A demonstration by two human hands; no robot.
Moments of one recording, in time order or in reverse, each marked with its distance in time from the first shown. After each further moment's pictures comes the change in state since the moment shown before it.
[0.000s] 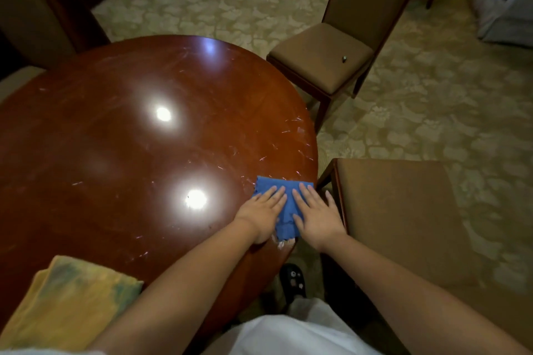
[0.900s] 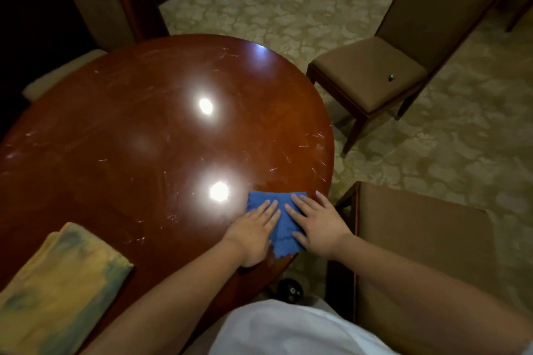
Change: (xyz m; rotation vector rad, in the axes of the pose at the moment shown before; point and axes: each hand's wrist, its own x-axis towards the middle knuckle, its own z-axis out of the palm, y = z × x) left_hand -0.014 0.016 -0.003 -0.126 -0.006 -0.213; right_hand 0.037 0.035 -0.031 -0.316 -0.030 -0.461
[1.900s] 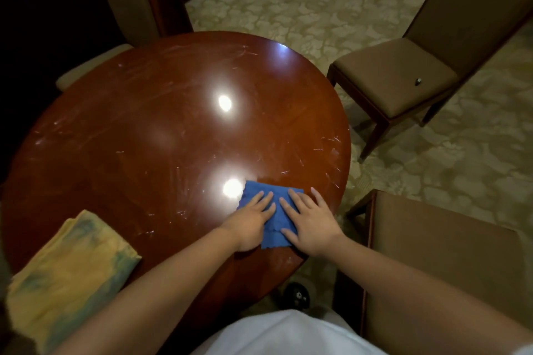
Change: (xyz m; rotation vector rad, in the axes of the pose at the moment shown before) left_hand 0.008 -0.030 0.000 -0.271 0.001 -0.119; right_hand 0.032 -0.012 0.001 0.003 0.118 -0.034
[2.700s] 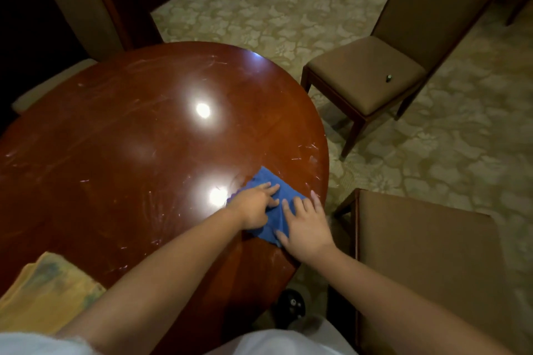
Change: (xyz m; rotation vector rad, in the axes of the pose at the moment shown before) left_hand 0.062 0.023 -0.059 0.068 0.048 0.193; right_hand 0.003 0.014 -0.001 0.080 0.145 0.237
